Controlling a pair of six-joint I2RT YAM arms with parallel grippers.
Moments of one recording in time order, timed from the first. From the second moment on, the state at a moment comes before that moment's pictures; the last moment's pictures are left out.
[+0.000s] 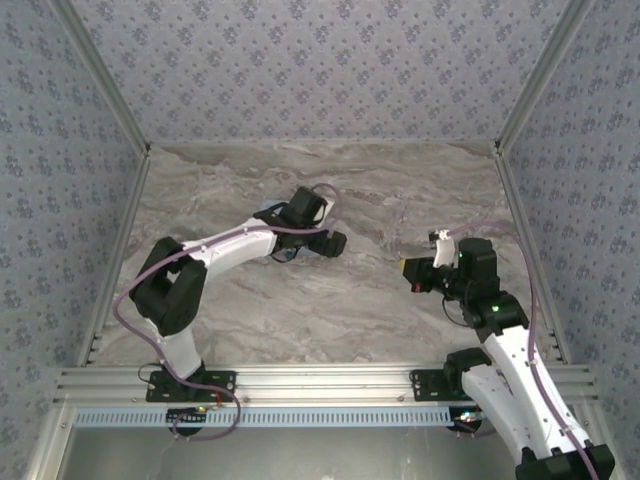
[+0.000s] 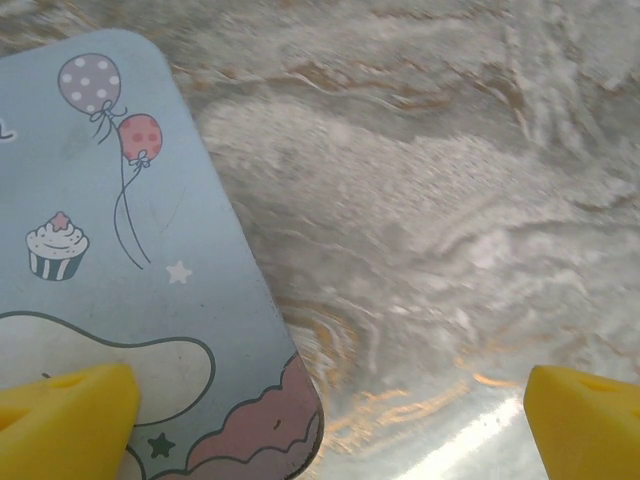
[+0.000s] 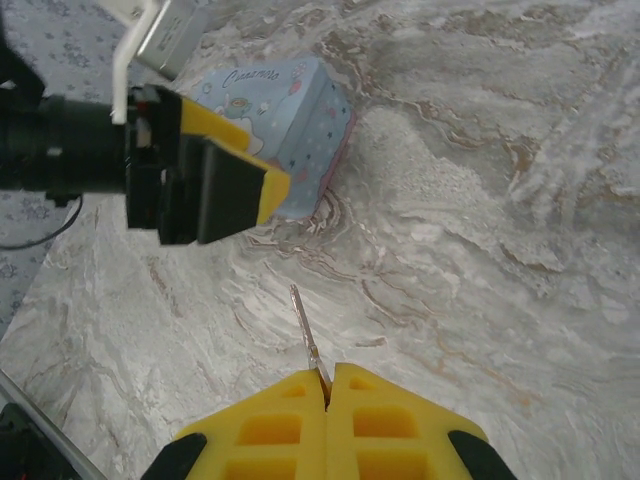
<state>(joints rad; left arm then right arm) -0.76 1.78 1.24 -0.39 0.02 -0.25 0.19 0.64 0.59 -0.53 -0.48 0.33</state>
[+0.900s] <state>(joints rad) -1.01 1.67 1.12 -0.31 0.05 -0.51 0.08 0.64 0.56 -0.55 -0.57 0.35</state>
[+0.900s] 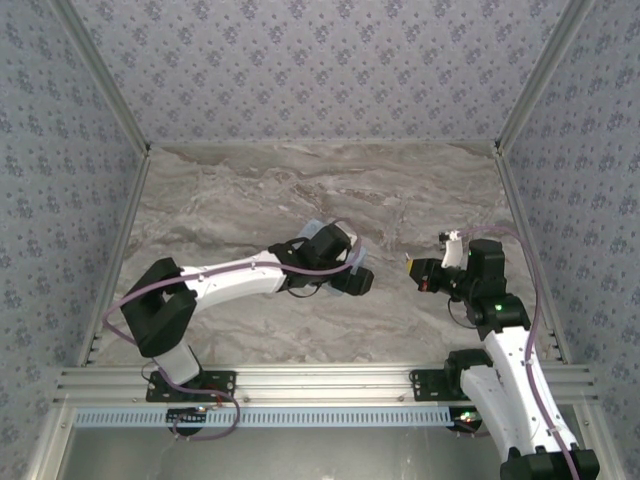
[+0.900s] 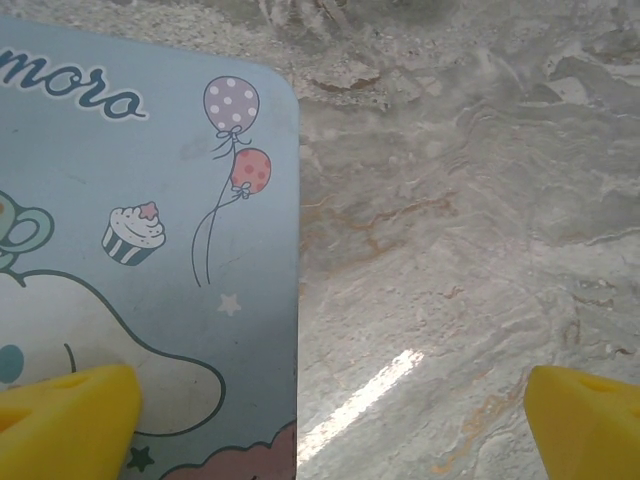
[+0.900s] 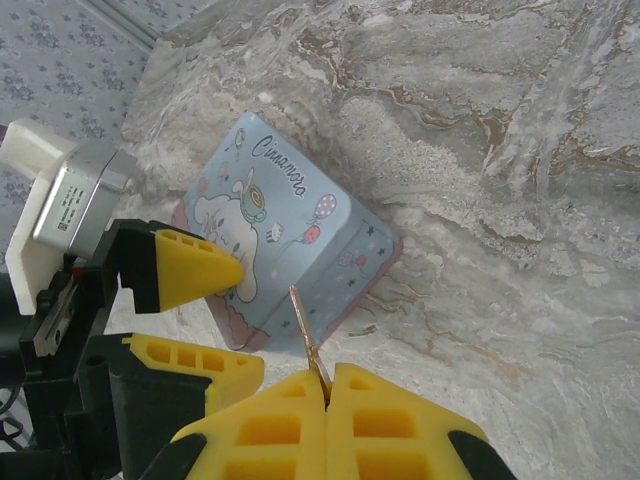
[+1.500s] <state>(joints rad) -0.98 1.76 1.22 -0.29 0.09 -0.49 0.08 0.66 0.56 -0.55 -0.58 0.35</state>
